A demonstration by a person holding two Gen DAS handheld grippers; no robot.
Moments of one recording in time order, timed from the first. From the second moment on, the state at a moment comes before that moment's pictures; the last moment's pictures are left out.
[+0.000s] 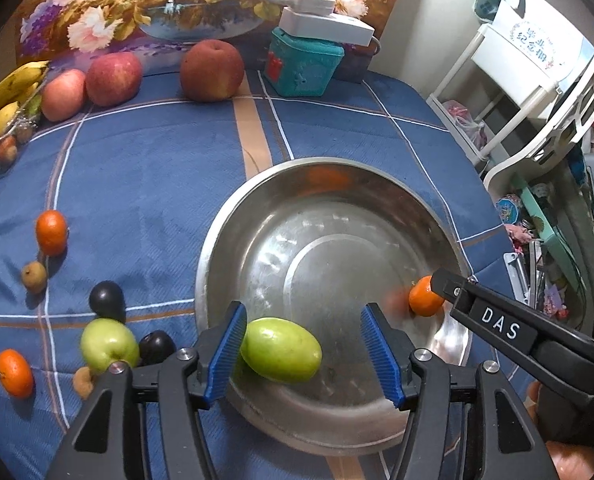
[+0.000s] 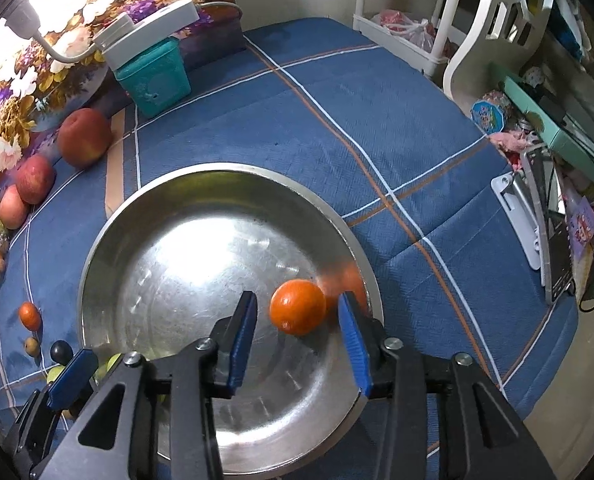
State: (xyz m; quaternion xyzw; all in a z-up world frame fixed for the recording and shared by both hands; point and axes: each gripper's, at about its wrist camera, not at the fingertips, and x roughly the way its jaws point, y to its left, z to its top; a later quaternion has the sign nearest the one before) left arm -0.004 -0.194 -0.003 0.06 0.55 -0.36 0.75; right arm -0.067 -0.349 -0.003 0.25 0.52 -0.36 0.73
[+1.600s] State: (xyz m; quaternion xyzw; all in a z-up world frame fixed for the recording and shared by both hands) left arm 0.052 0.041 -0.012 0.00 0.56 0.02 0.83; right arm -0.035 -0.165 -0.002 0.13 0.51 -0.20 0.83
